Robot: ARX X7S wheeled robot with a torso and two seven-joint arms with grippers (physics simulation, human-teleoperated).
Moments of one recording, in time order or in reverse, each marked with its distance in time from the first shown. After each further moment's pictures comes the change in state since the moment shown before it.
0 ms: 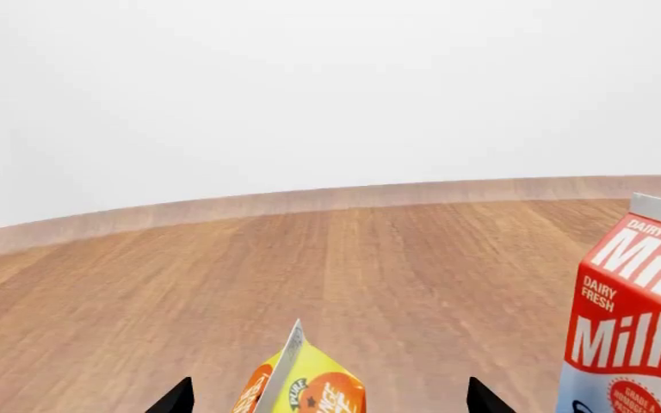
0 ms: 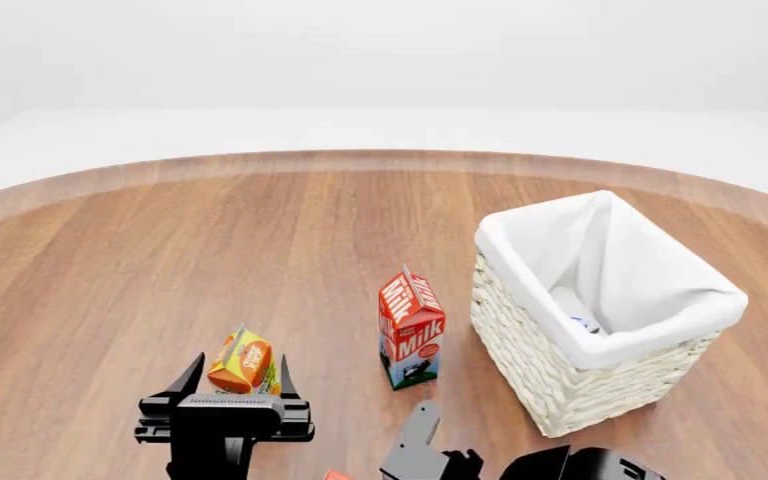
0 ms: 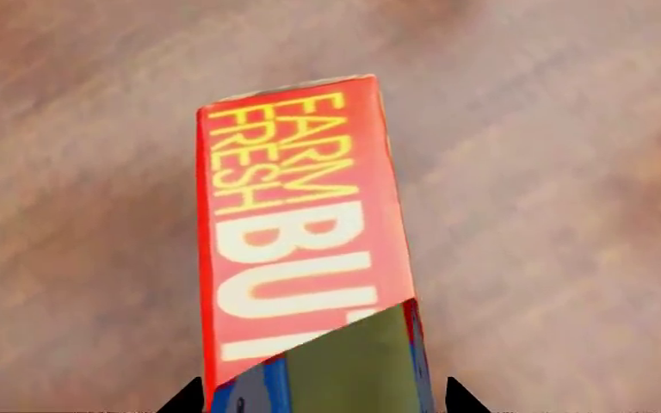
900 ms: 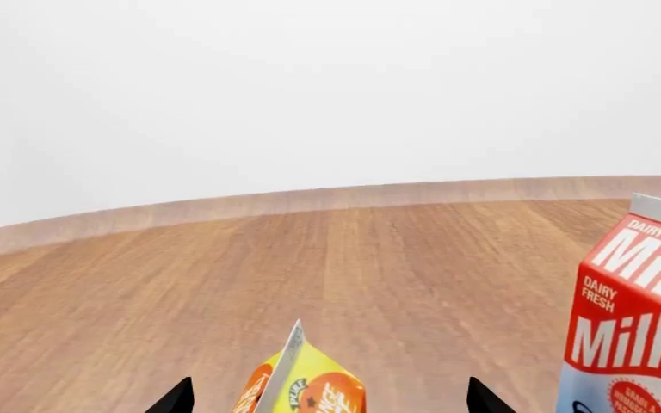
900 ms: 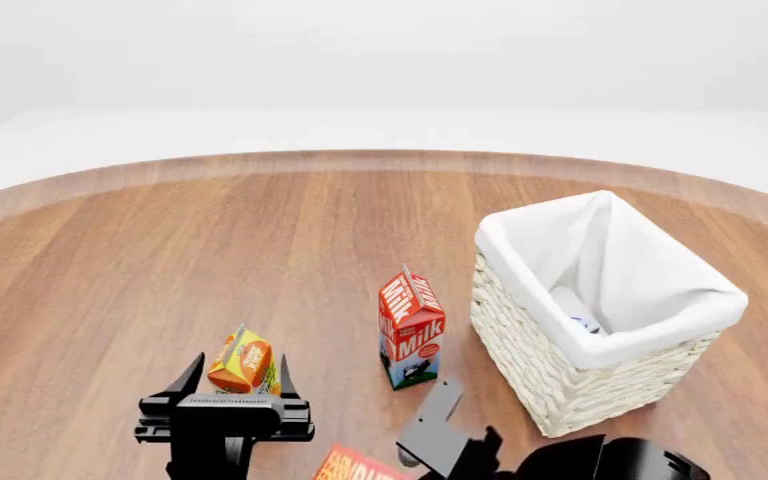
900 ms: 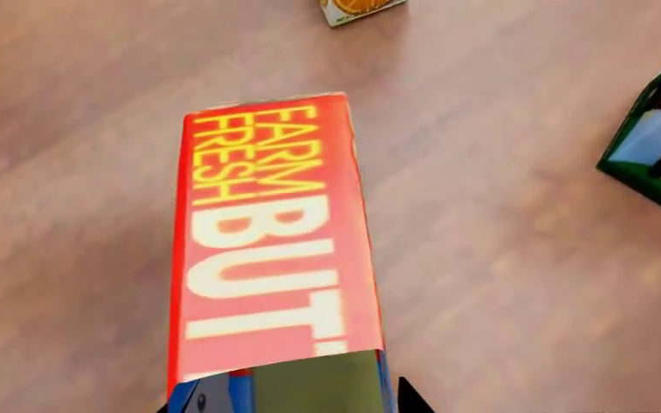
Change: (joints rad) left arm -0.003 -0.003 0.005 -0.001 -0.005 0.001 -0.003; right arm -0.006 0.060 0.116 -0.128 0.108 0.048 0.151
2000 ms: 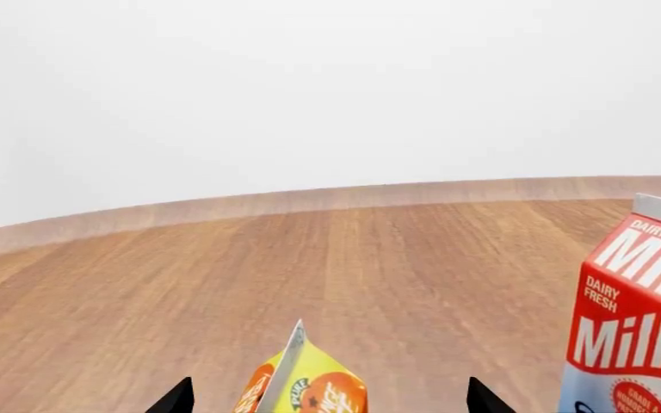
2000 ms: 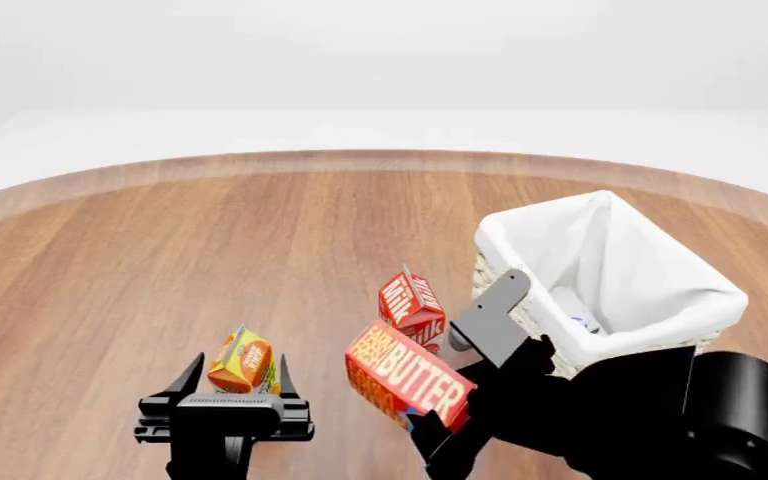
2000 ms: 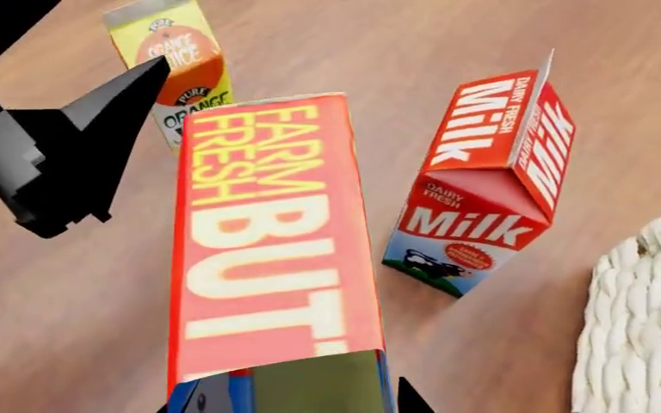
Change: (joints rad) left arm -0.003 -0.002 0.005 -0.005 -0.003 0.004 -0.006; right arm 0.160 0.069 0.262 -0.038 0.268 0.108 0.199
